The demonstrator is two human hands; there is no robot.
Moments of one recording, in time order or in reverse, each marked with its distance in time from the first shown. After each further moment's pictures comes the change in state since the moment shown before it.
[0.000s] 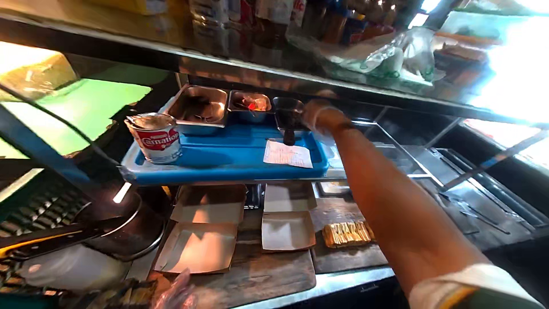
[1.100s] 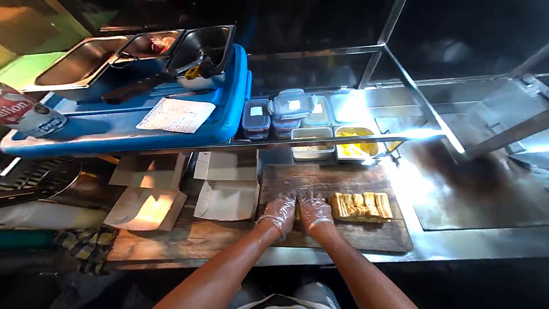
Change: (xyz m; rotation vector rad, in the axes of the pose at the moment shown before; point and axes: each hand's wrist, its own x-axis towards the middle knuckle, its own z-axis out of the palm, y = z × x) left_hand 0.027 0.061 0.496 1.343 -0.951 -0.084; right_hand -0.213 0.255 0.349 0.179 -0.653 -0.011
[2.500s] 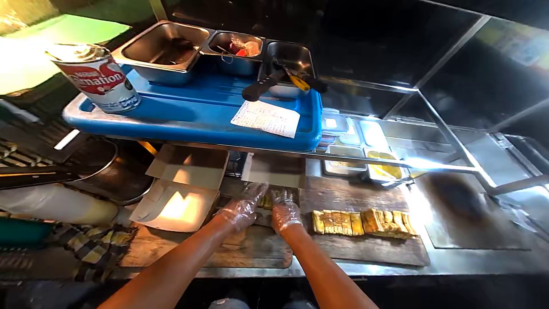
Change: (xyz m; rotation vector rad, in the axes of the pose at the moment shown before) left_hand -0.048 -0.287 0.000 -0.248 0.232 0.161; right_hand 0.043 -0.238 0.018 0.025 0.148 -0.105
